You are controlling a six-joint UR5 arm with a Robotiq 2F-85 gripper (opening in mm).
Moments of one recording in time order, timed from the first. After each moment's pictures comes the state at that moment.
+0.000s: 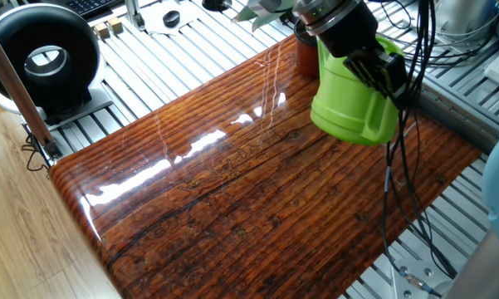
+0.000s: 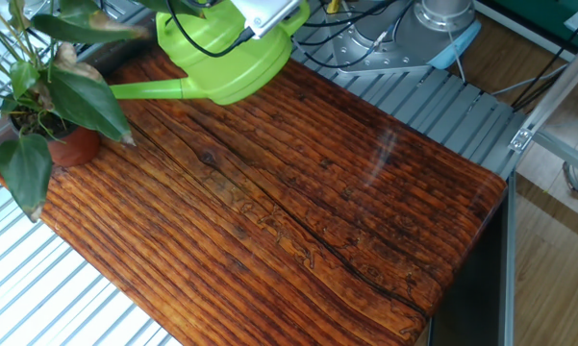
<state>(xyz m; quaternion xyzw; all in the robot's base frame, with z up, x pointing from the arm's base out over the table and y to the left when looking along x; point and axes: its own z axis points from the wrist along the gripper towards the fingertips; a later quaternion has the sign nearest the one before) 0.291 -0.073 0.288 0.55 -0.71 -0.07 0.42</state>
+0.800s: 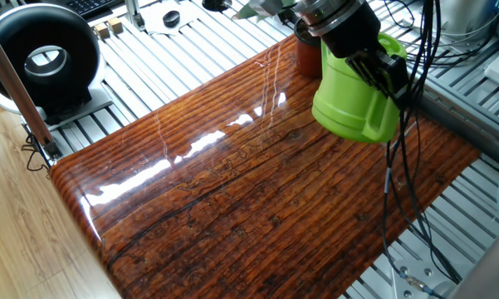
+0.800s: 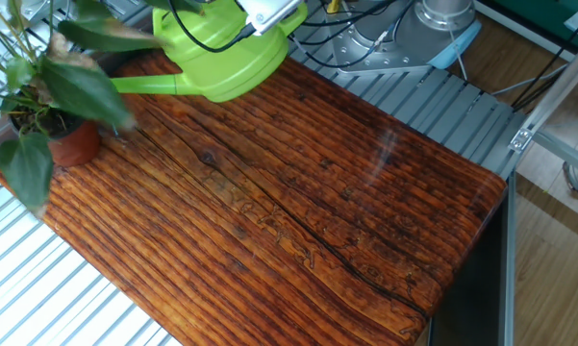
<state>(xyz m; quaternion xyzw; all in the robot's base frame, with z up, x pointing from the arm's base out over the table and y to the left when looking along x) 0.288 -0.070 0.290 0.54 -0.73 -0.05 0.42</state>
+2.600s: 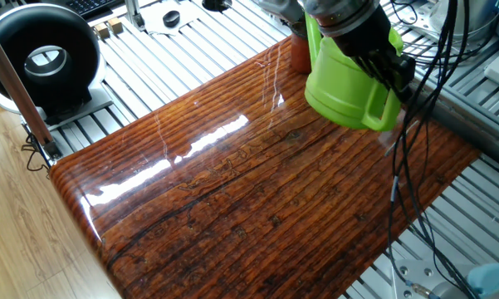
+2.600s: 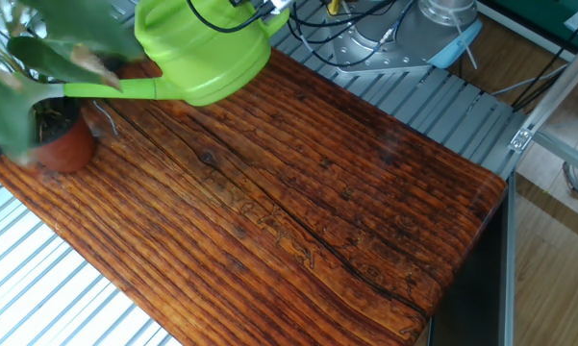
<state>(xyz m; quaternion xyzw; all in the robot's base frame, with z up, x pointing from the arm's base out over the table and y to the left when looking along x) 0.302 -0.092 0.282 0.57 -0.73 0.03 0.38</state>
